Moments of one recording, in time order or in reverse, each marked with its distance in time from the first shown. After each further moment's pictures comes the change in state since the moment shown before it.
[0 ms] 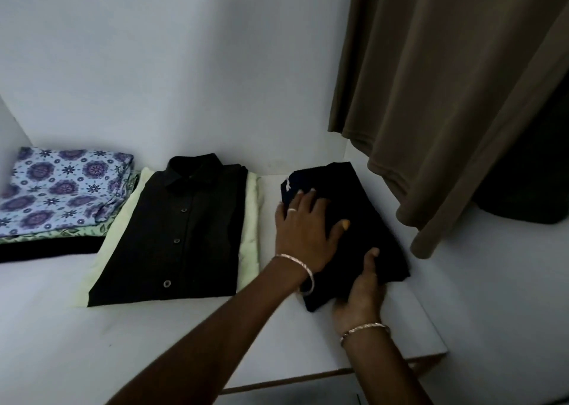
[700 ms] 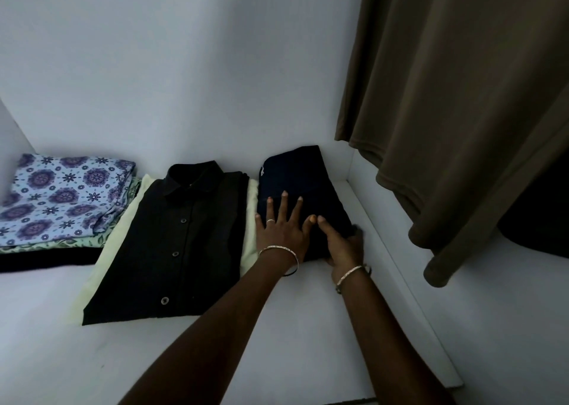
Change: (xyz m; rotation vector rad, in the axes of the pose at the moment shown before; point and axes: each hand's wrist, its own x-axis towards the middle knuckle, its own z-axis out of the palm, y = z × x) left_hand 0.047 -0.063 0.038 0.101 -0.229 -0.267; right_hand 0.078 -0.011 0.071 -0.629 -0.098 -0.163
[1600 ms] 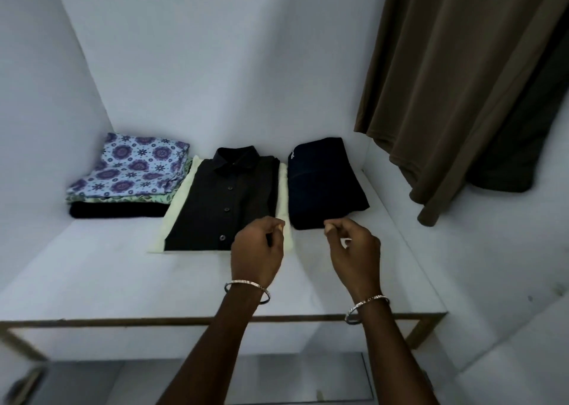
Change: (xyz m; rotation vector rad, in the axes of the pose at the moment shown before) left_hand -0.193 -0.063 -0.052 -0.540 0.592 0.073; right_hand -0.166 0.015 -0.042 -0.547 -0.070 -0.836
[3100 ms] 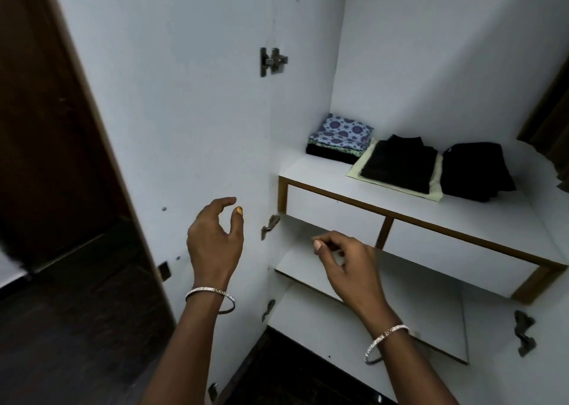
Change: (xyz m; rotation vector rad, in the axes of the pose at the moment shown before) left_hand -0.379 0.066 -0.439 0.357 0.703 -0.323; right_hand -0.405 -0.248 -0.043 0.214 -0.606 -0.414
